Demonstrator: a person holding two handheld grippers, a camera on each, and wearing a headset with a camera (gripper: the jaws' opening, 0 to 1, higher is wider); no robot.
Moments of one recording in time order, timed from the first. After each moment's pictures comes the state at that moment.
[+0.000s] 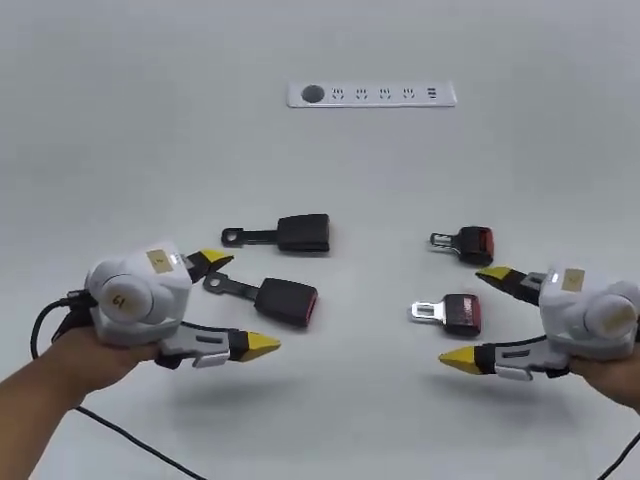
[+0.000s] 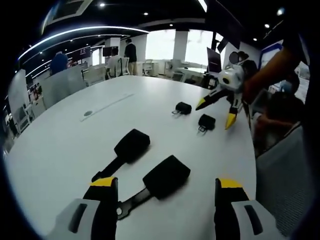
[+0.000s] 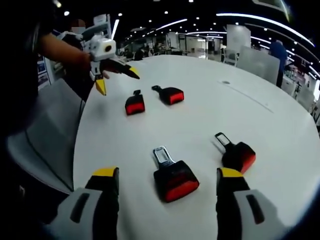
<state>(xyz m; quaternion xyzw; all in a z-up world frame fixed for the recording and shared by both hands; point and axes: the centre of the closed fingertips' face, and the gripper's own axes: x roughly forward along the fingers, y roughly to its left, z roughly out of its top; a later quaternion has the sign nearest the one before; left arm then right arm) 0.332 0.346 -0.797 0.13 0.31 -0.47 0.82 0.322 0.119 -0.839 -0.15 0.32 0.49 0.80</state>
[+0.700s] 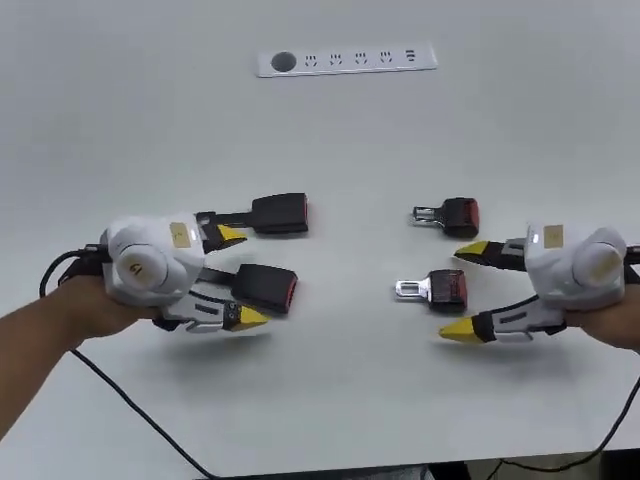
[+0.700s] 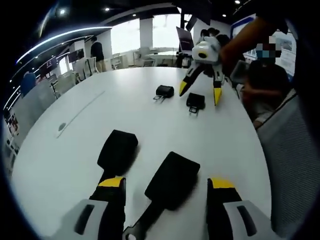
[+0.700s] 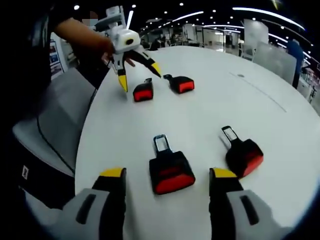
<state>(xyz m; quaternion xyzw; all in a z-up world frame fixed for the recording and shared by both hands) 0.348 0.326 -0.837 0.23 0.31 -0.56 0.73 0.317 0.118 -0.847 -0.17 0.35 0.55 0.74</state>
